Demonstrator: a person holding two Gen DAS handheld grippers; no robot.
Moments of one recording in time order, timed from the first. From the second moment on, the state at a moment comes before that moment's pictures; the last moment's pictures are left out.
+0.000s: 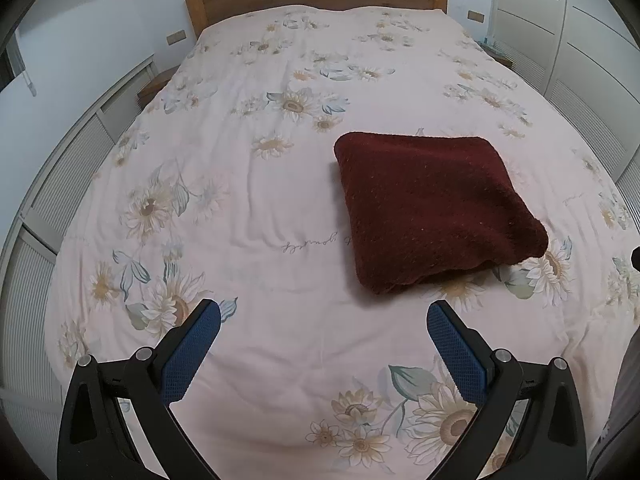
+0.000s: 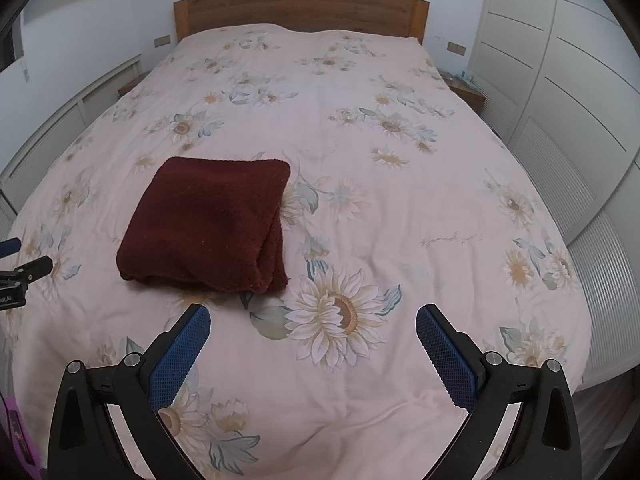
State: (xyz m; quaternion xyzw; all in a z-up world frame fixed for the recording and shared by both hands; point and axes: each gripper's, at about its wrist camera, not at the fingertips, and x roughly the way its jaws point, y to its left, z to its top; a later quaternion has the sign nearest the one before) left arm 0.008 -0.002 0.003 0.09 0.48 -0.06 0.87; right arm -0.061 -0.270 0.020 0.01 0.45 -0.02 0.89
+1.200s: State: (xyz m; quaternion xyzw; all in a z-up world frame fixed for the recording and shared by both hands) left arm 0.009 -0.003 -0.004 0.10 0.48 -0.08 0.87; right arm -0.059 -0.277 0.010 0.01 0.47 0.00 0.88
